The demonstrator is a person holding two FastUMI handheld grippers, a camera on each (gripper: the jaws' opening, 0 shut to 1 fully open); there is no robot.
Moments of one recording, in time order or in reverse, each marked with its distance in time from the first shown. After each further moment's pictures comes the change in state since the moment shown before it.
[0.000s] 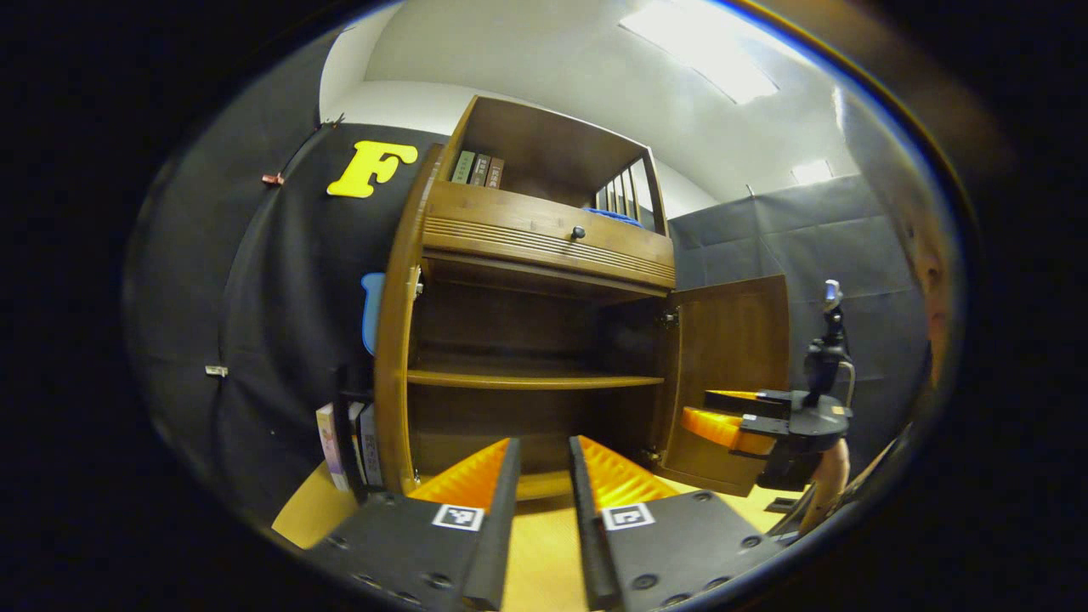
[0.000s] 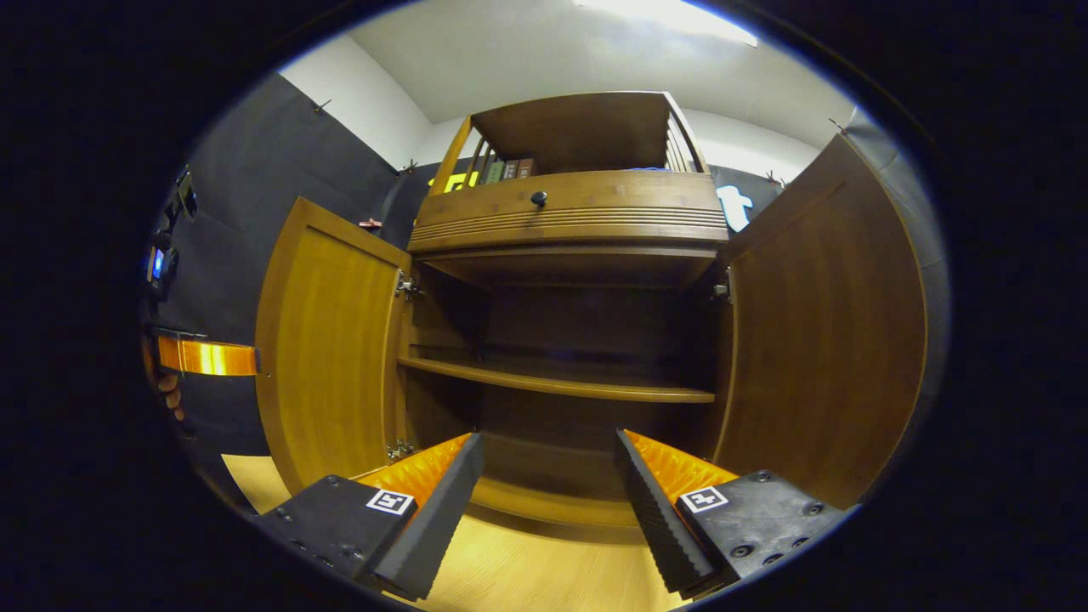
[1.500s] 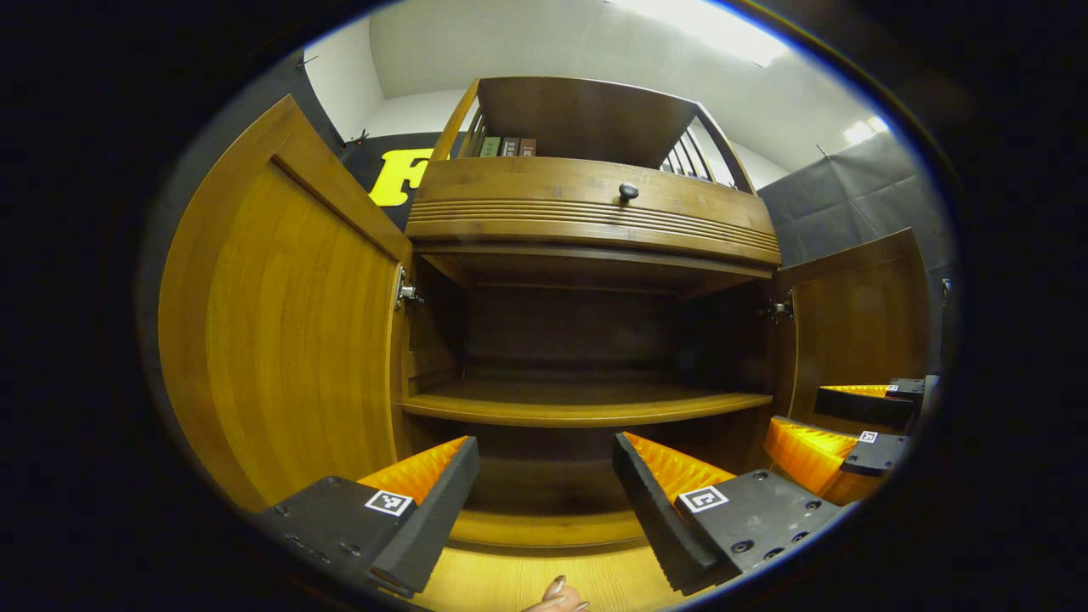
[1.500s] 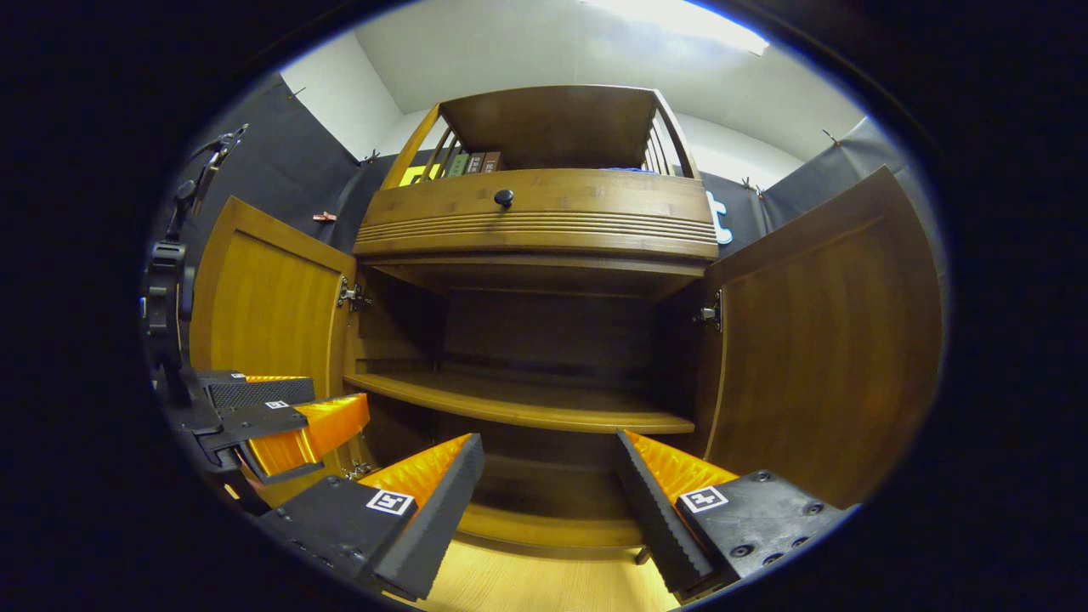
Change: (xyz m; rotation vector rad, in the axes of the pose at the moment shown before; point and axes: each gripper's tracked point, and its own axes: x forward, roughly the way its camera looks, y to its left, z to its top) left arm 0.145 0.000 -0.003 0.034 0.010 0.301; right arm 0.060 -0.014 0.030 -0.032 0.002 -0.122
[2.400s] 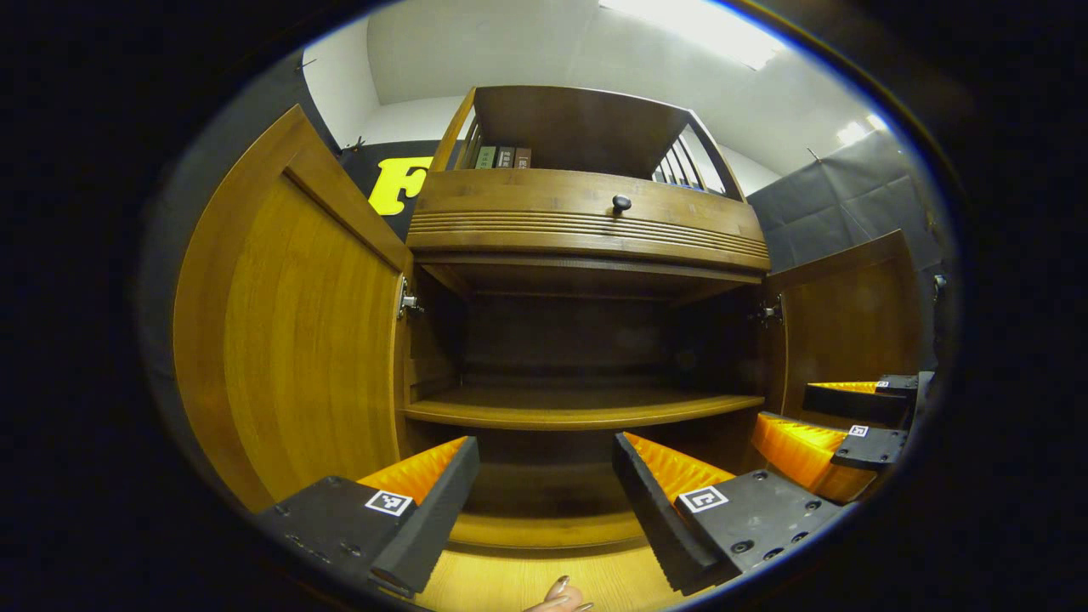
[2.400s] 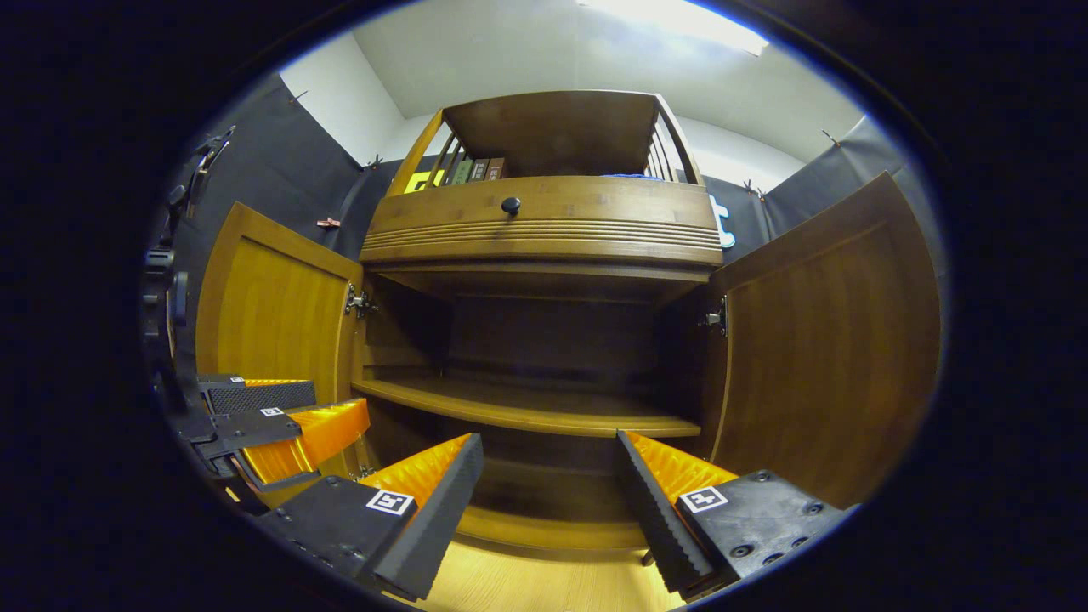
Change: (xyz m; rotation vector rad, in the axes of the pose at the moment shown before) left arm -0.007 0.000 0.003 0.017 -0.033 -0.027; right arm -0.003 0.011 0.006 0.013 -0.019 0.022
